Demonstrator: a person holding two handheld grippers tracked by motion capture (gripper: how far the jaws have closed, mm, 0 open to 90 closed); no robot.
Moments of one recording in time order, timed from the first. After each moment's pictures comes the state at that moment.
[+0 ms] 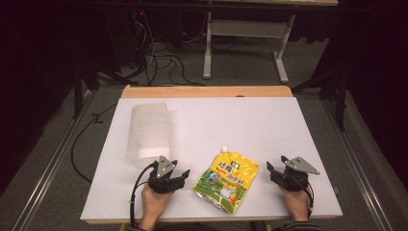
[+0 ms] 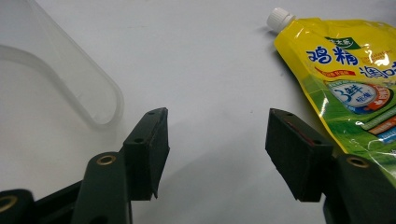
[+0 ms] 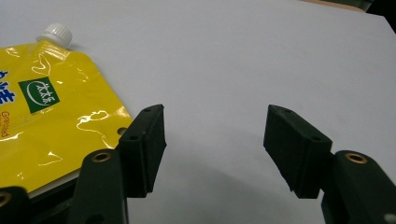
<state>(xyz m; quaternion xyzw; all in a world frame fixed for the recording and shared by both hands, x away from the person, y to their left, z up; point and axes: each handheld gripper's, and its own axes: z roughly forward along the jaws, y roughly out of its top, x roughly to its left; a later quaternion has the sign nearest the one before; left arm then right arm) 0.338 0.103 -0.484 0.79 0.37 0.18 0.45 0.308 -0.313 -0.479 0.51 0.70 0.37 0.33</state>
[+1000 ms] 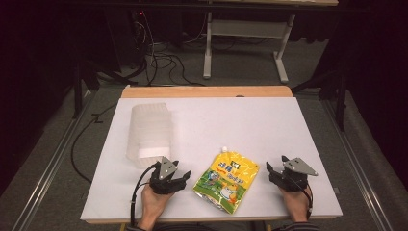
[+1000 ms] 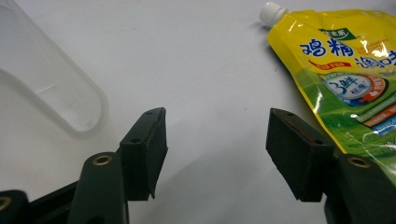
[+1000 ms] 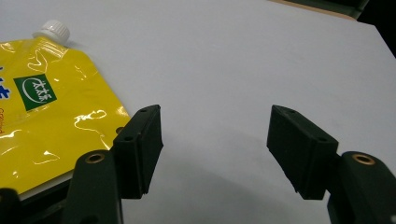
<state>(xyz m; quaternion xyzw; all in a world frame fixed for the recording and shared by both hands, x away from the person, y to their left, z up) 0.335 0.097 -0.483 0.81 0.34 0.20 0.43 0.306 -0.309 -0.479 0.50 0.71 0.36 0.35</state>
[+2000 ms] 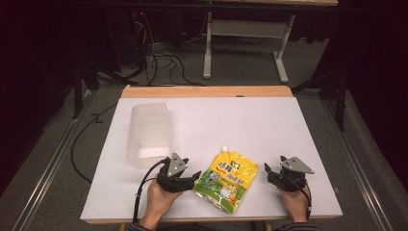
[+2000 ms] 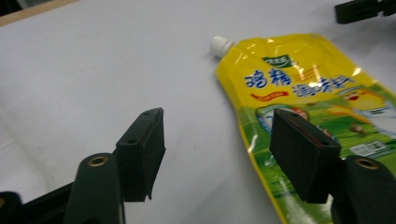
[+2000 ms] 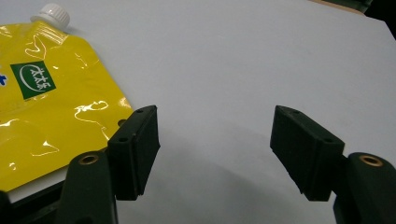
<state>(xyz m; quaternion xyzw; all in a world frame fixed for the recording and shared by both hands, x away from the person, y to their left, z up) 0.332 0.074 -0.448 0.83 0.30 0.16 0.45 0.310 -0.306 -0.480 0.50 0.72 0.34 0.34</state>
